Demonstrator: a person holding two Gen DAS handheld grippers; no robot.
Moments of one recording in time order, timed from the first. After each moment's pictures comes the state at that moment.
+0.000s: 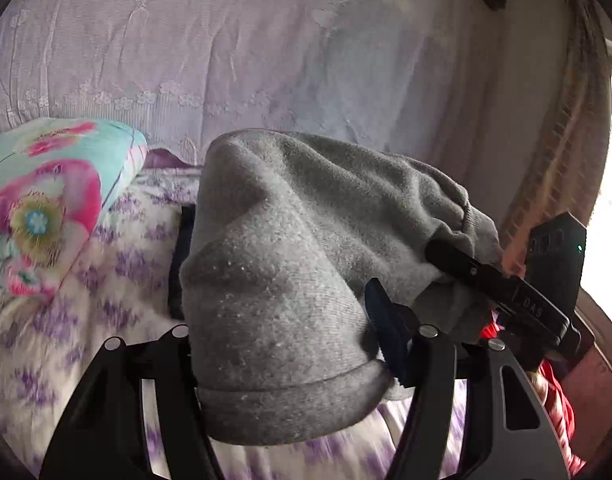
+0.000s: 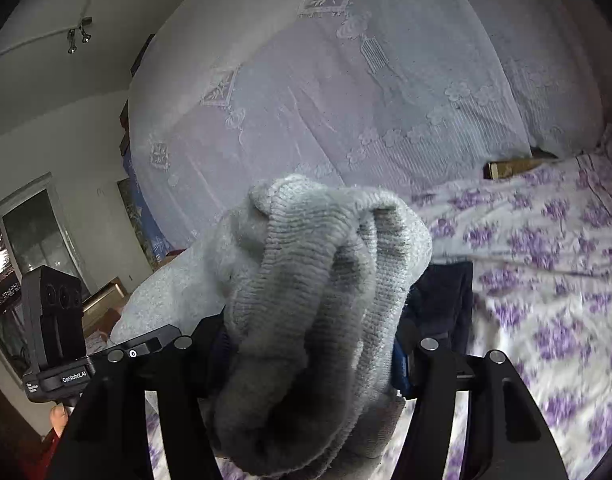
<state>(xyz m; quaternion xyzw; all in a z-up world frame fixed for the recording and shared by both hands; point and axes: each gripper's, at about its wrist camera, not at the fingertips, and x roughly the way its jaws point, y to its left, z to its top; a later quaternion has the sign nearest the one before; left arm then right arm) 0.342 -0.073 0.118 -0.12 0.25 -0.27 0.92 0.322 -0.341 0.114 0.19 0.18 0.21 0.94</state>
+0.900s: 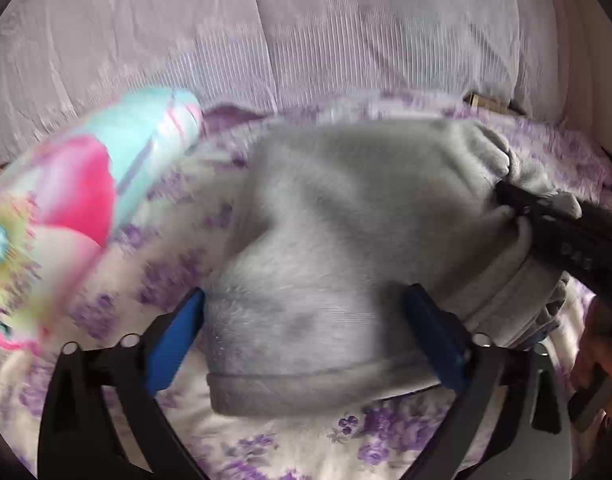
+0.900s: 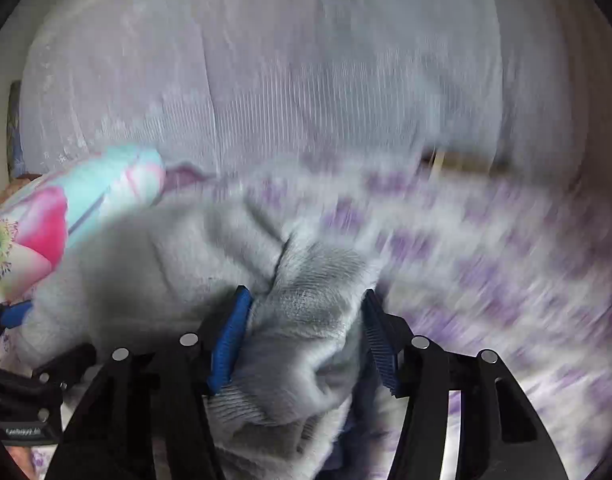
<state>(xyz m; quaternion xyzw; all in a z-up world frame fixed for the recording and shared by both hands) 0.503 -0.119 0.009 0.02 0.31 -0.11 0.94 0.489 -0.323 0.007 0.04 0.24 0.00 0.97</state>
